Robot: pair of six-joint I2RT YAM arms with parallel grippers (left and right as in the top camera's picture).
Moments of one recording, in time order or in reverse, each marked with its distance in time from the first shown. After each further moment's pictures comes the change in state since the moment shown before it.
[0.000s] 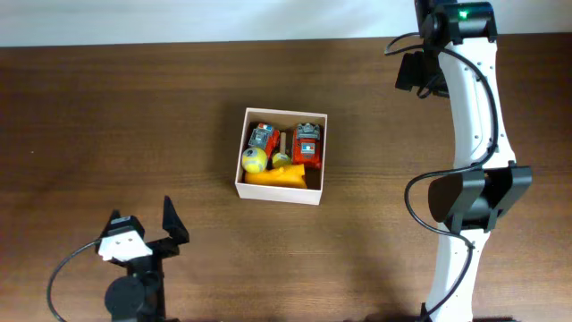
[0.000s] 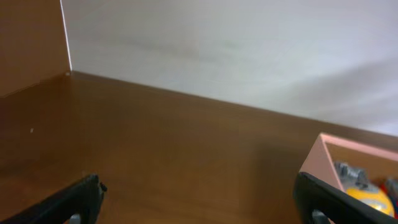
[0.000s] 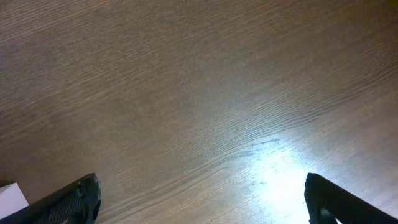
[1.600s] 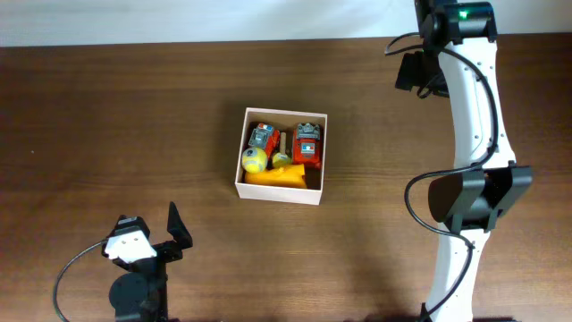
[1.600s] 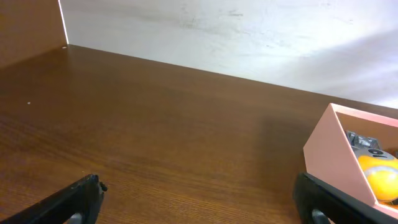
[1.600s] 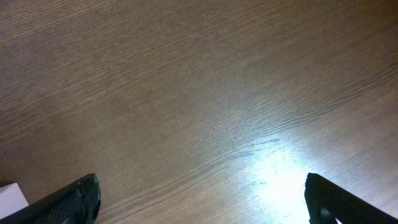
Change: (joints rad) left arm 0.000 -0.029 -0.031 -0.084 0.007 0.000; right arm 0.000 0.000 0.000 0.000 0.000 0.000
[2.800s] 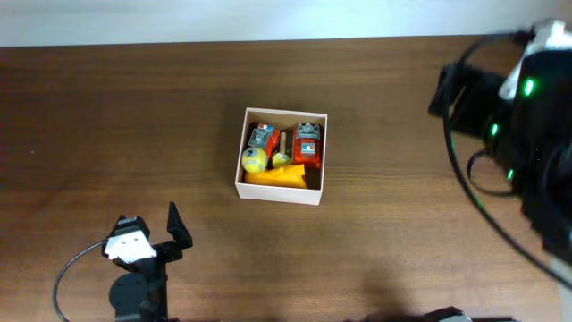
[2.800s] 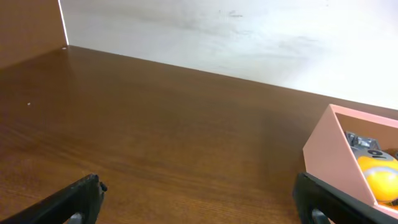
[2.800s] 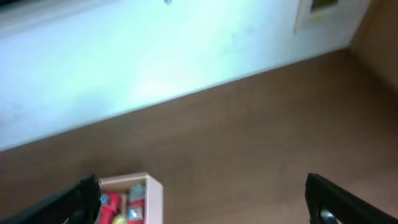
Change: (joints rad) left arm 0.000 -0.002 0.000 0.002 0.000 0.000; right arm 0.216 -1.022 -0.594 0.410 0.016 -0.003
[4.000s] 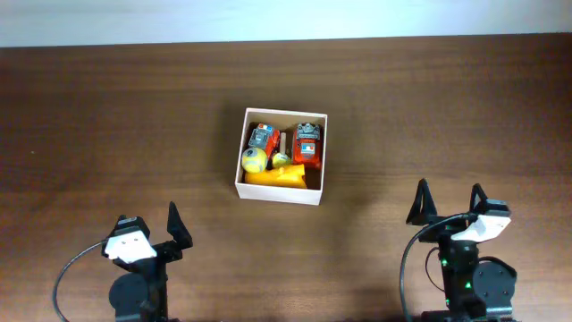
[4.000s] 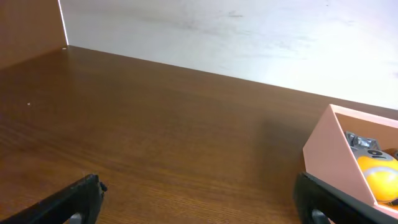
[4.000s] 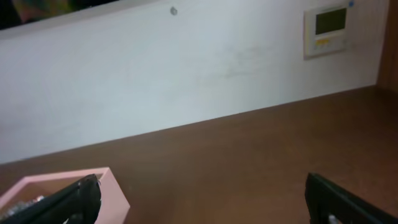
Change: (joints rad) left arm 0.000 -0.001 -0.001 0.000 0.000 0.000; right arm -0.257 -1.118 -1.718 1.145 -0.281 -0.196
